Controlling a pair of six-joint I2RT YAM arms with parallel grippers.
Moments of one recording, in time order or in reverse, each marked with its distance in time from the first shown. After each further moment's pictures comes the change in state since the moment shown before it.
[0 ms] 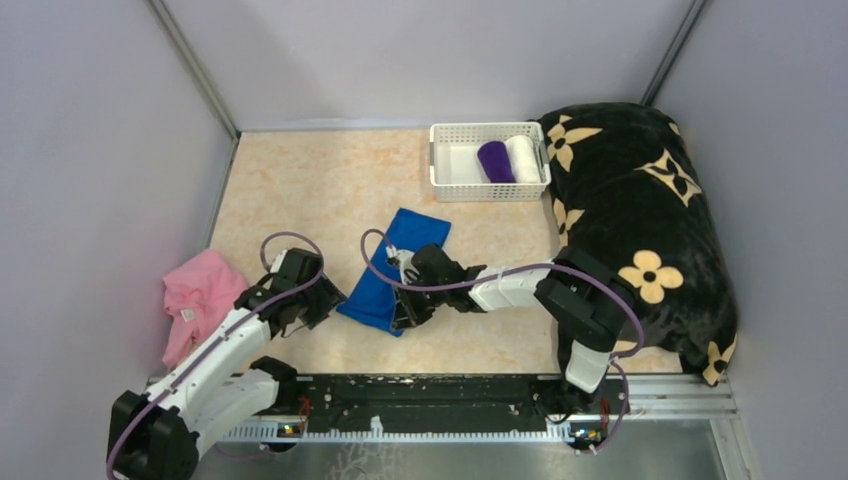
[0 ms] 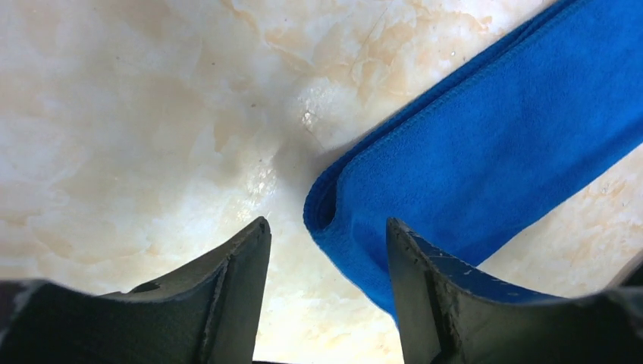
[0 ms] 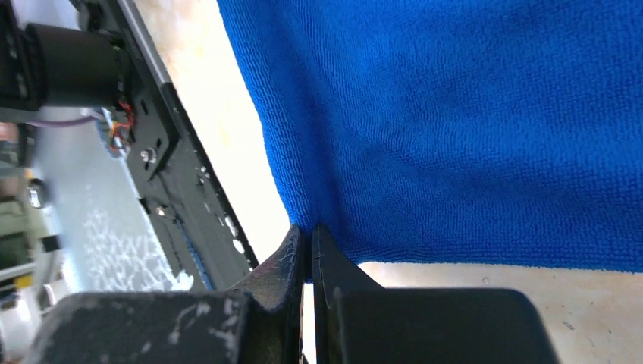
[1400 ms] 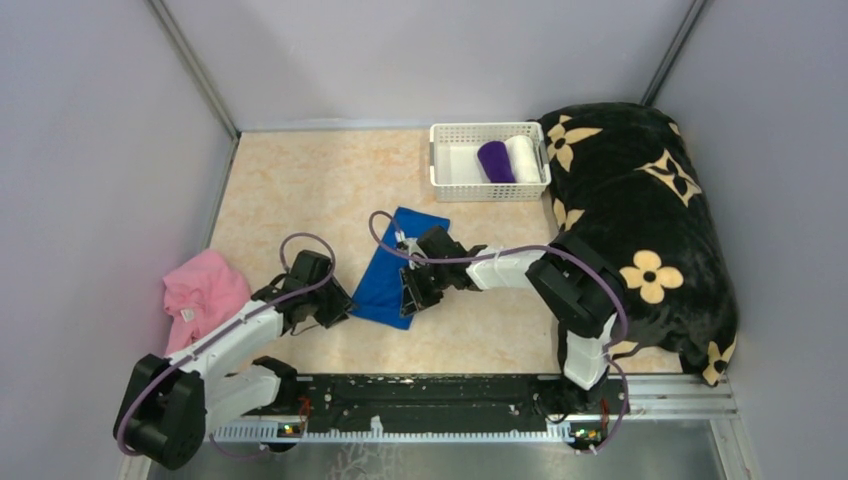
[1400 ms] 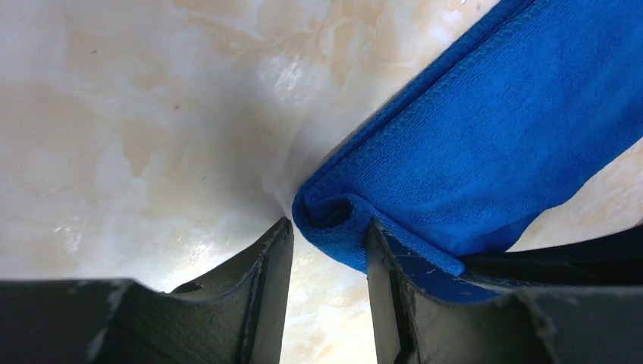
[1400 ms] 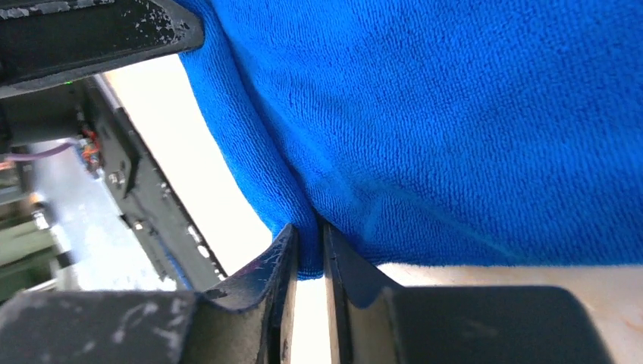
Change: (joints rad) left arm 0.000 0.124 -0.085 0.195 0.145 0.057; right arm -0.142 0.099 0.101 -0.151 -0.106 0.002
